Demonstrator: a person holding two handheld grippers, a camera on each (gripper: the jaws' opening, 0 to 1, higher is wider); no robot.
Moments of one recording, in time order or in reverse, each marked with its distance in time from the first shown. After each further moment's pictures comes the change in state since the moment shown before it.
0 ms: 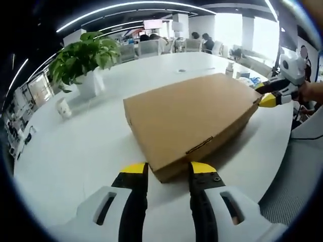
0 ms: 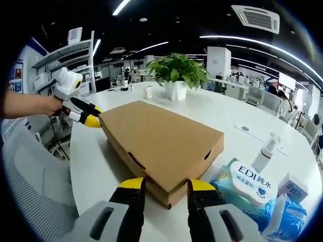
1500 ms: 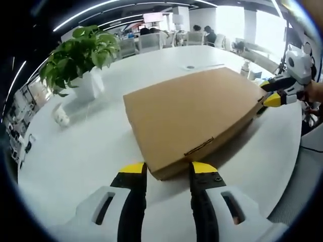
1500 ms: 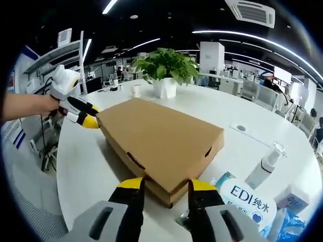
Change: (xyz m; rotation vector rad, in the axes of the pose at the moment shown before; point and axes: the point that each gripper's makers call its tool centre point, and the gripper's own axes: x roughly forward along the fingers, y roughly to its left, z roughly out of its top) left arm 0.043 0.030 0.034 0.021 0.059 0.017; right arm 0.036 -0.038 0.023 0.062 0.025 -0.037
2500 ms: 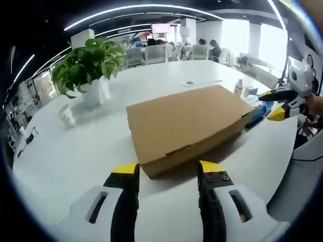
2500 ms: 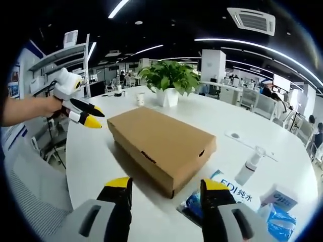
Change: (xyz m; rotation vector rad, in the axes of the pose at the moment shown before) left arm -0.049 -0.027 0.016 -0.081 -0.134 0.001; right arm -0.063 0.007 0.003 -0.039 -0.063 0.000
